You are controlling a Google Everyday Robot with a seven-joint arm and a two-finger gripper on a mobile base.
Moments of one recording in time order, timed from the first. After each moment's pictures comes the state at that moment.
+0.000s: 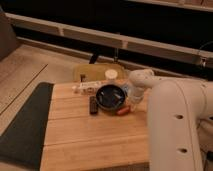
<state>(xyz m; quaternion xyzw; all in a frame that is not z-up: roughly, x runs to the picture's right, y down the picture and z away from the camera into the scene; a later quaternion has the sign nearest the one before) 0.162 0.107 0.909 -0.16 0.32 0.89 0.27</state>
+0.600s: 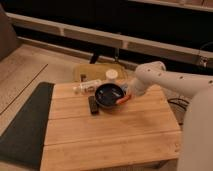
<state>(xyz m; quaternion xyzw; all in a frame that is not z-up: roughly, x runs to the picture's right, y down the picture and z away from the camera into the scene) 0.159 0.034 0.811 -0.15 0.16 0.93 0.30</state>
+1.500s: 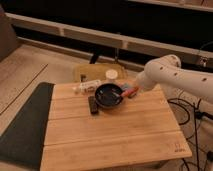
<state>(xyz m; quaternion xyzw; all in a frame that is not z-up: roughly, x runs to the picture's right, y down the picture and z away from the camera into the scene) 0.176 -0.002 0.769 -0.12 0.11 0.94 0.31</state>
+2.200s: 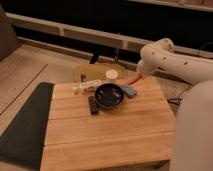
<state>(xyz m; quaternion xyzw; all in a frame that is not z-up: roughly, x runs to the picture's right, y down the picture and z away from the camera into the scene) 0.207 -0.098 0.826 -0.04 0.12 0.92 0.36</state>
